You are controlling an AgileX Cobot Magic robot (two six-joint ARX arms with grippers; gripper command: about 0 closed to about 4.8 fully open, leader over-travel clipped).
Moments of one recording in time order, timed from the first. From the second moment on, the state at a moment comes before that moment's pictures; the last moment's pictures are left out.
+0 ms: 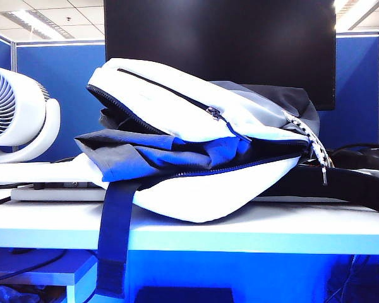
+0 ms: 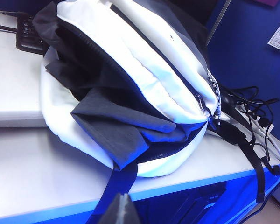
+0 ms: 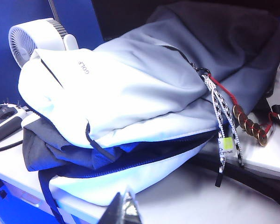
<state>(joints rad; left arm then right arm) -0.35 0.01 0.16 -0.21 0.22 -0.30 0.46 0.01 0.18 -0.15 -0.03 0.21</state>
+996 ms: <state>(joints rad) -0.02 0.01 0.02 -0.04 0.12 -0.11 0.46 0.01 0.18 -0.15 -0.03 0.21</state>
